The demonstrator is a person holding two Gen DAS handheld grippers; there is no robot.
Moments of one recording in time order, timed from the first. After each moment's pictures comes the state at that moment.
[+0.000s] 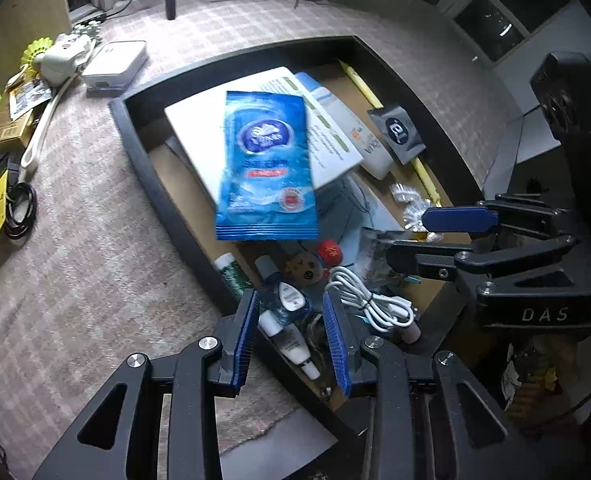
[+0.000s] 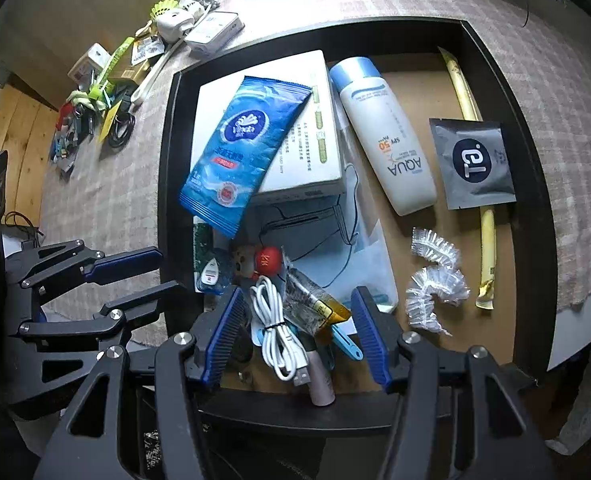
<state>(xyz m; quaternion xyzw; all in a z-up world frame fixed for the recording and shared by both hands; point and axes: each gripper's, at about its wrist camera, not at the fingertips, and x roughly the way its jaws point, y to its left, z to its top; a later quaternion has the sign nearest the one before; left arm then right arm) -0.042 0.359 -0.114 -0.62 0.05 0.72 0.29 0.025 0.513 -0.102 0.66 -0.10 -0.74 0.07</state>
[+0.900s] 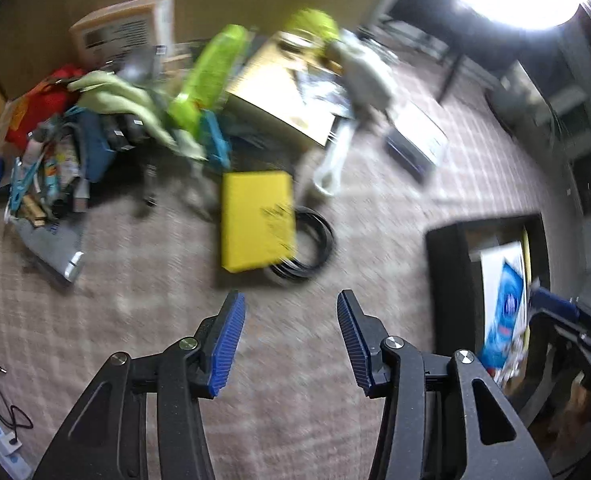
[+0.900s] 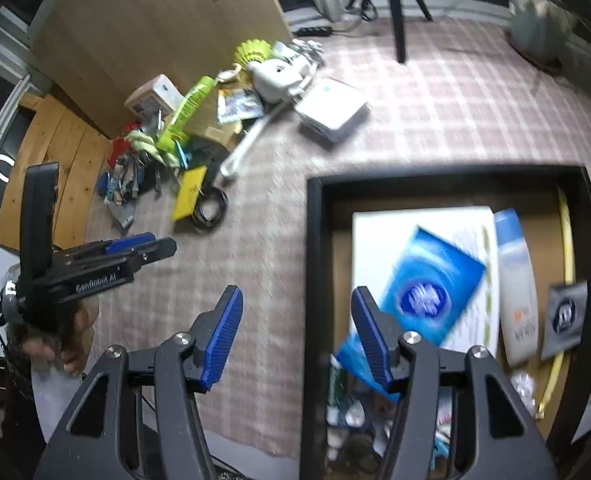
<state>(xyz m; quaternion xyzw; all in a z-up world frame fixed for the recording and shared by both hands) -0.181 0.133 -0.126 -0.63 -0.10 0.77 0.08 -0.079 0.399 -0.065 0.60 -0.10 -0.78 0.14</state>
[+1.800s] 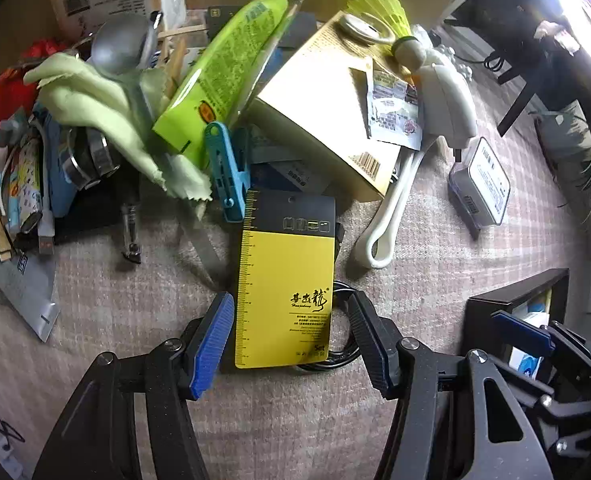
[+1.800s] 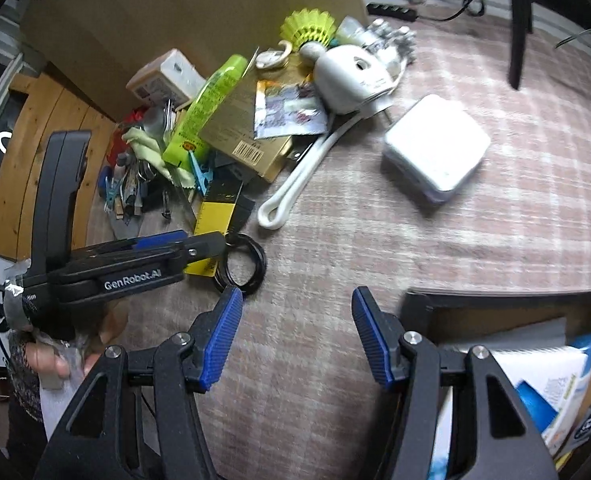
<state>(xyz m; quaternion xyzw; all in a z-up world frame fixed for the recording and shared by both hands) -0.244 0.141 -0.177 -0.67 -0.12 0.73 0.04 -0.174 0.321 -0.118 0.64 -0.08 -0.74 0.20</state>
